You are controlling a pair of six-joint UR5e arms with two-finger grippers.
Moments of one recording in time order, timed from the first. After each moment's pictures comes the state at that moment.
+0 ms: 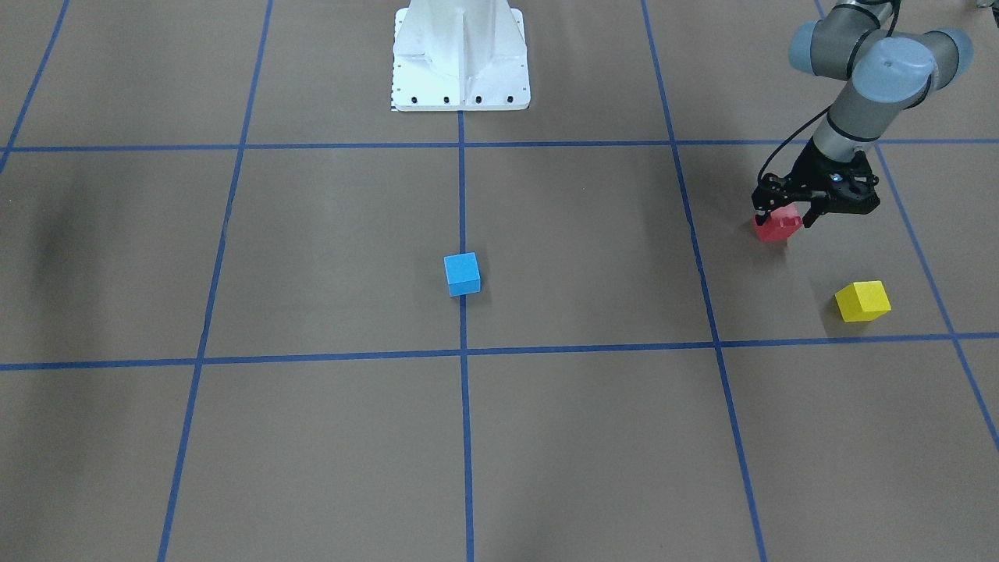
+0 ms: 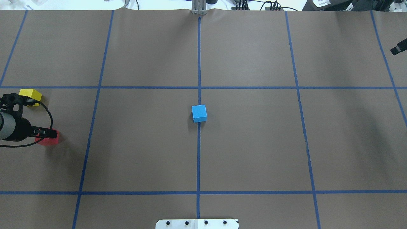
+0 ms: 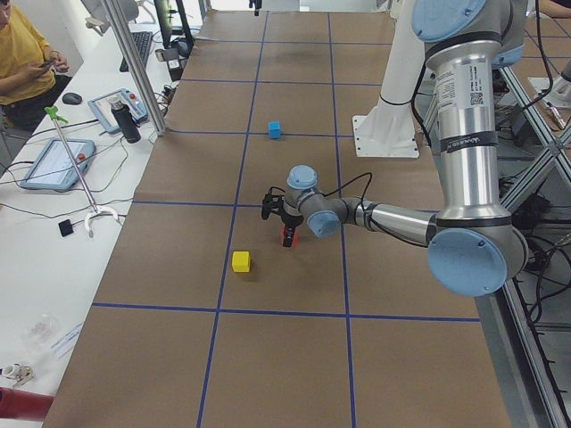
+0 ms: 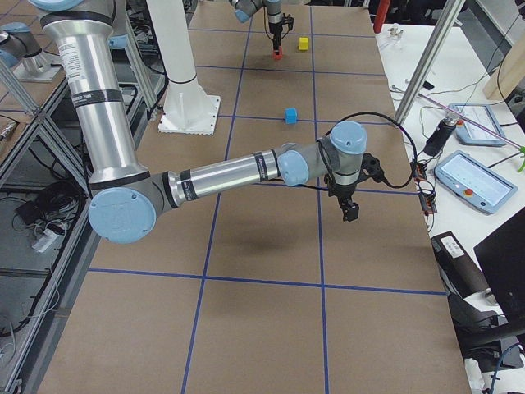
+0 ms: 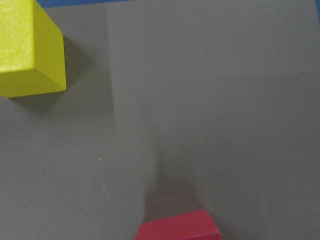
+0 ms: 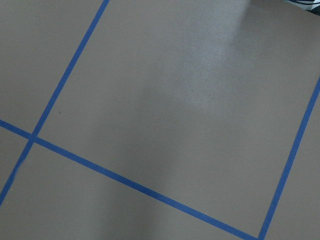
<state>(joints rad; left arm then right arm) -0.74 -1.41 -1.79 -2.24 -1.94 -0.94 1.41 -1.35 1.63 -1.48 2.33 -0.04</state>
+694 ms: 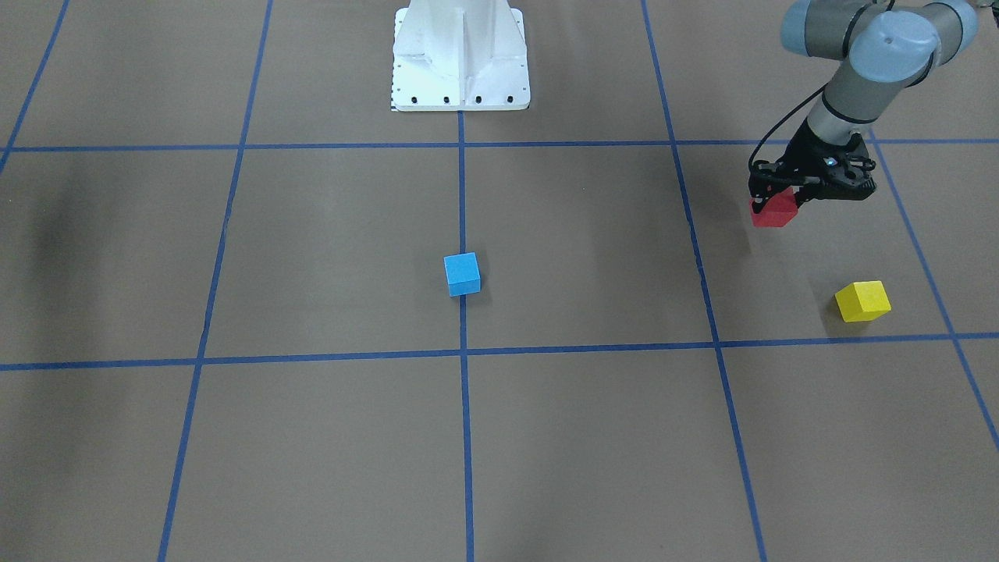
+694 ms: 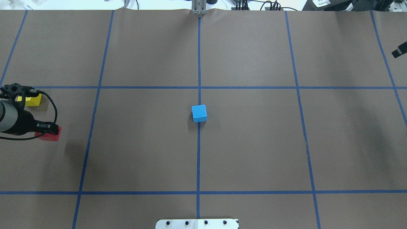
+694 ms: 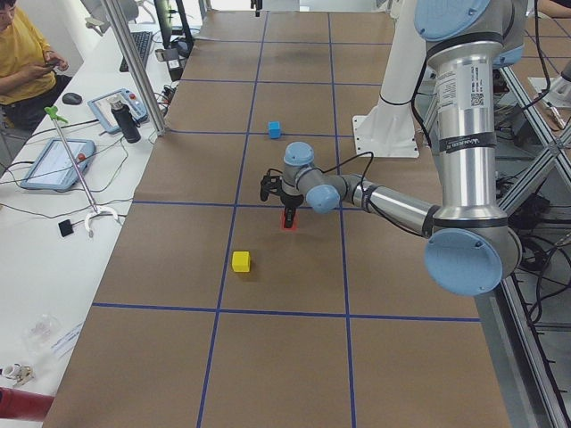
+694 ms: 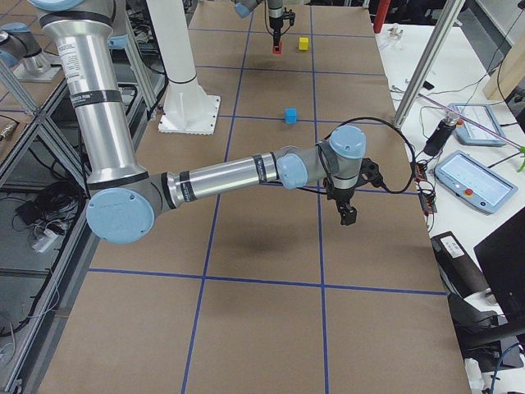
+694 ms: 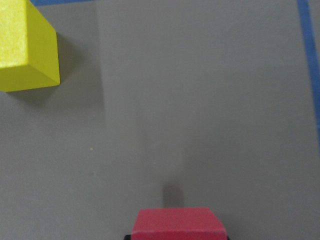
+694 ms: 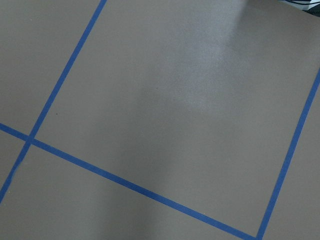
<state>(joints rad) -0.78 -1.50 -1.96 -1.94 -2.00 -0.92 1.41 -1.38 1.62 -1.48 2.33 -0.03</state>
